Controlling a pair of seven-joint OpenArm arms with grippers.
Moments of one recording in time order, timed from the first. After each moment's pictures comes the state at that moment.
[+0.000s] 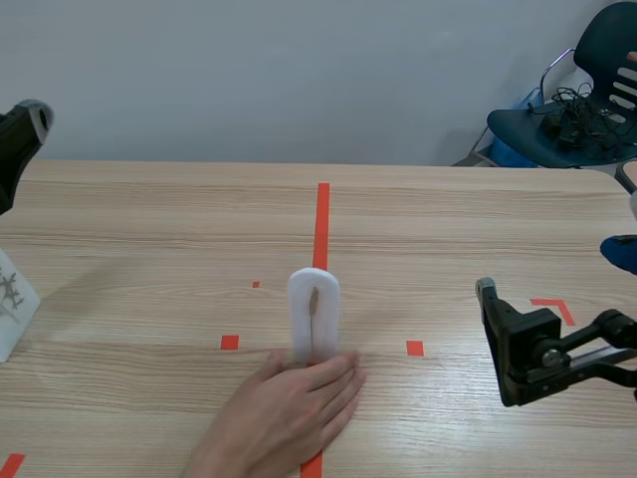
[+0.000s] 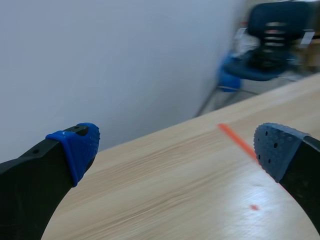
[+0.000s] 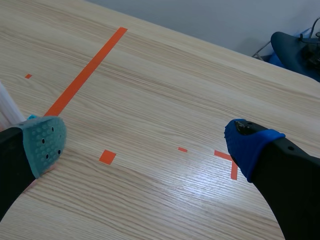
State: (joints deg) left arm 21.8 -38.4 -14.1 103.8 -29.2 -25.3 -9.6; right arm -45.7 25.3 3.9 118.6 9.0 2.4 4.3
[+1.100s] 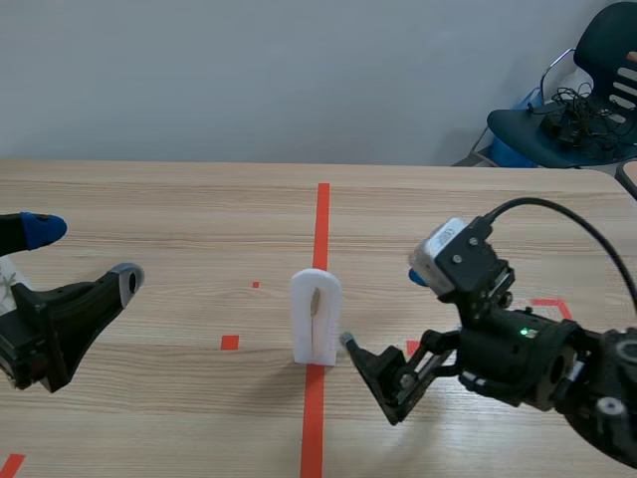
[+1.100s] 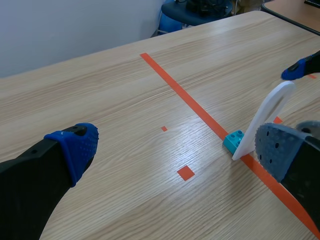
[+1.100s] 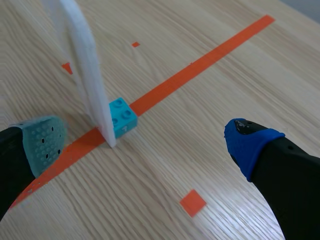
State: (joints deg) left arm 32.0 -28.7 -12.2 103.8 -23.5 -36.9 -4.7; right arm -10.9 23.3 -19.7 83.8 1.7 25.8 9.2
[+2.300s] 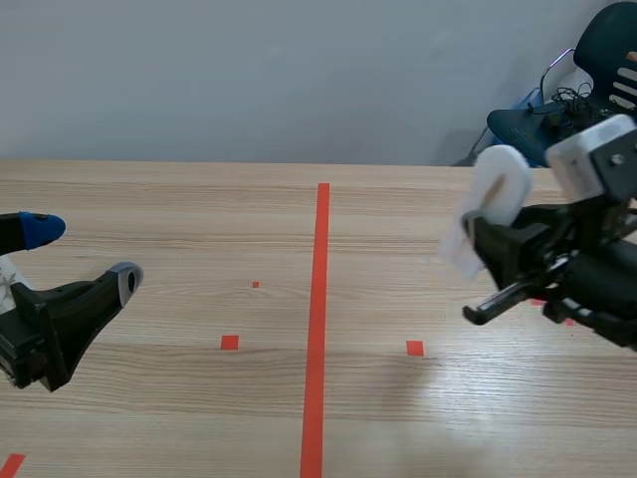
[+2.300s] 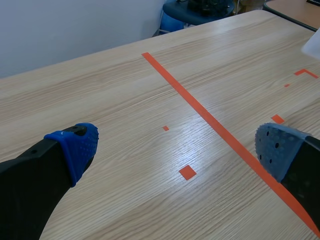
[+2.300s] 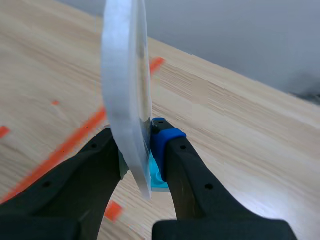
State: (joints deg) left arm 32.0 -28.8 -12.2 103.8 -23.5 -36.5 -4.8; right arm -21.8 23.2 5.6 99.4 11.6 24.8 3.6
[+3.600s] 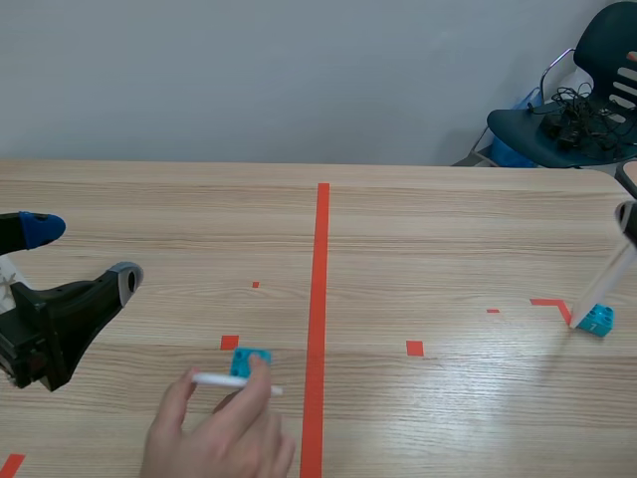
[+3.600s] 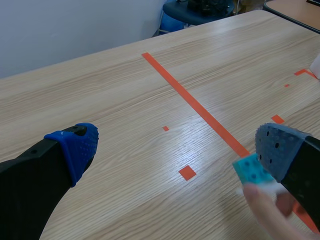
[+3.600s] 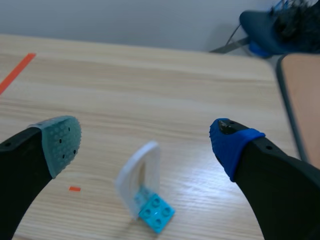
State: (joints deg) left arm 32.0 -28.8 -12.2 103.8 -23.5 -36.5 -4.8; right arm -11.5 31.8 24.2 78.7 26.6 34.3 -0.3
